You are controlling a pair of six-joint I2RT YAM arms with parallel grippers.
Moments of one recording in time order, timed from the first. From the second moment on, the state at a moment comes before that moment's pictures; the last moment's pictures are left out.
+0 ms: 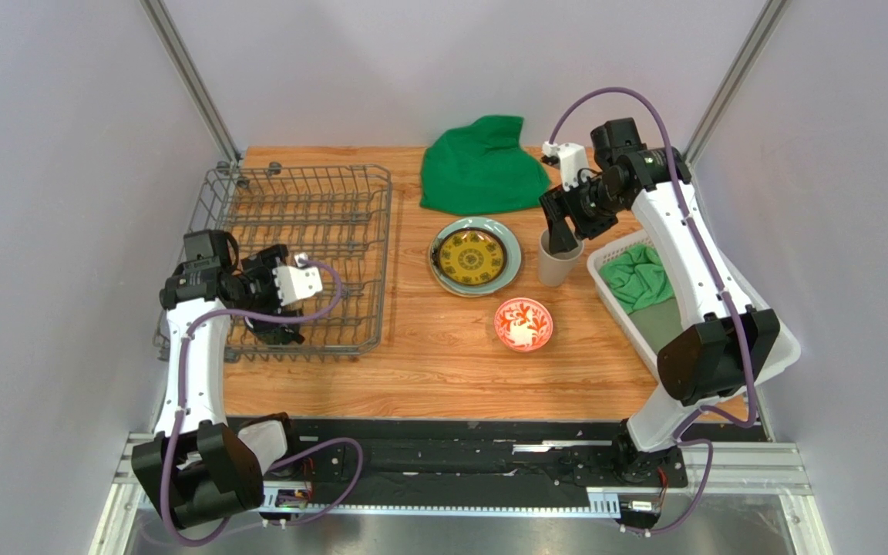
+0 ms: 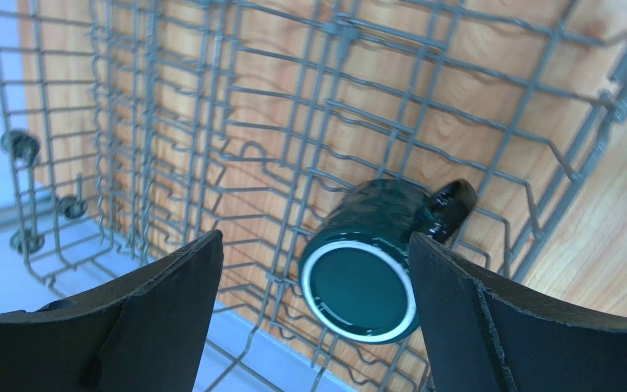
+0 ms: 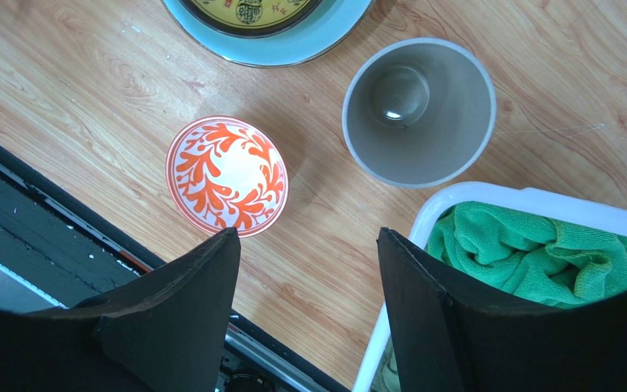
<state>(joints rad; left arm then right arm) 0.28 1.09 0.97 -0.95 0.57 1.51 0.21 1.66 1.80 -1.24 -0.30 -0.33</state>
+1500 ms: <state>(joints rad) 0.25 1.31 0.87 -1.00 0.45 2.01 0.21 1.66 1.70 -1.18 -0.35 -0.33</state>
